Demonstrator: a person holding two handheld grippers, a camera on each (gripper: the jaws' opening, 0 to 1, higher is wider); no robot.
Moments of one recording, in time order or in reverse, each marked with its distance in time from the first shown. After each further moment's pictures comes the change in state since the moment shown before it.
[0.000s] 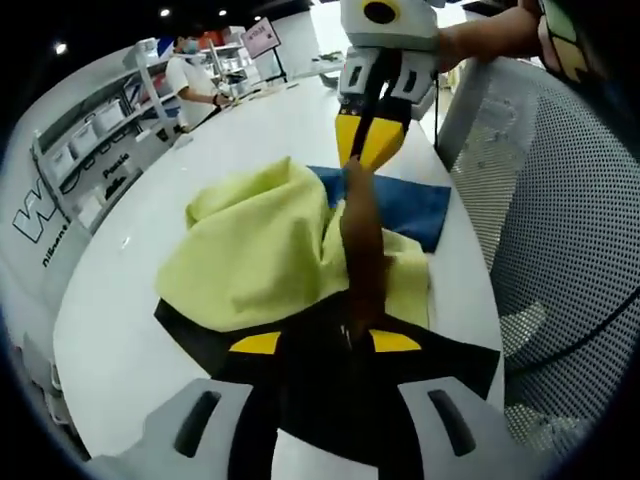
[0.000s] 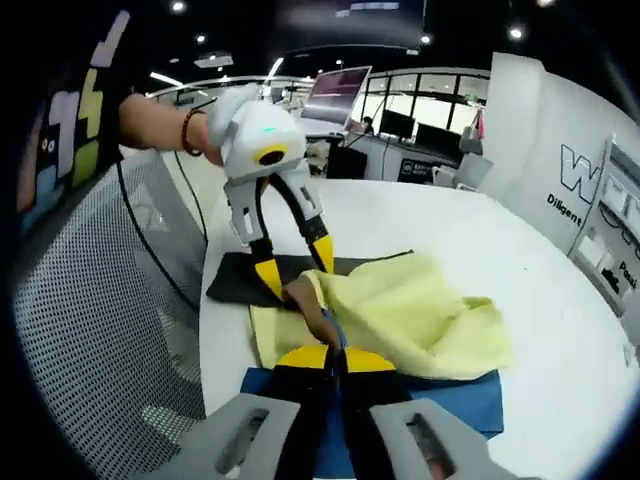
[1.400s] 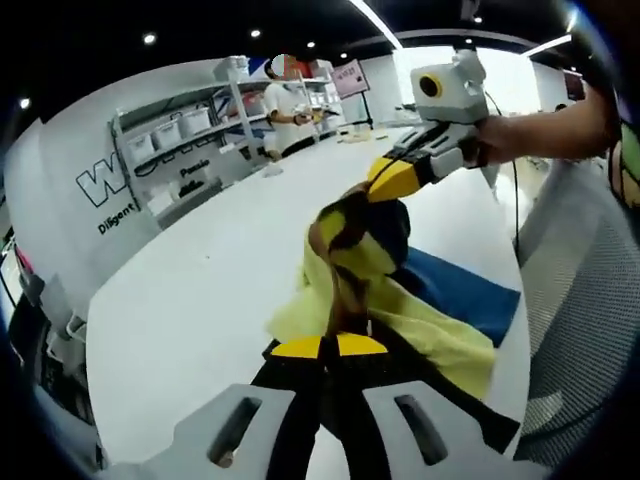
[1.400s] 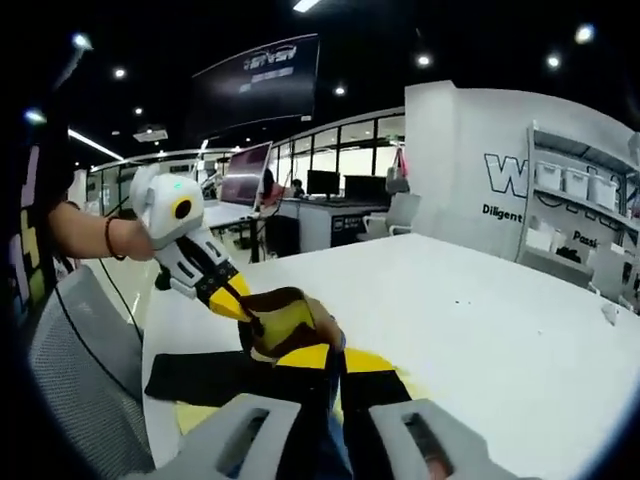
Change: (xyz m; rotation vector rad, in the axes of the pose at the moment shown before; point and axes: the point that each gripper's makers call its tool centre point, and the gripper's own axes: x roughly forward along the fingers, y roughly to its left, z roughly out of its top) left arm -0.051 0.091 0.056 -0.234 -0.208 0.291; right arm -0.015 -0.102 0.065 0.174 -0.251 -0.223
